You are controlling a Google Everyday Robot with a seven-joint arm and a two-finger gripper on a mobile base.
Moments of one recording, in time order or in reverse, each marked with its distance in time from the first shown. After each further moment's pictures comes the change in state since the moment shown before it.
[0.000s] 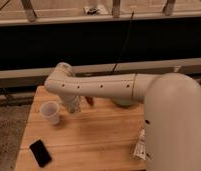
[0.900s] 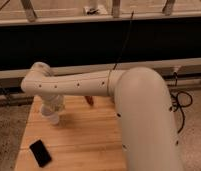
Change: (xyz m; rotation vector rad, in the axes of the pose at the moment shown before) arm 0.018 -0.090 -0.016 -0.005 0.061 -0.129
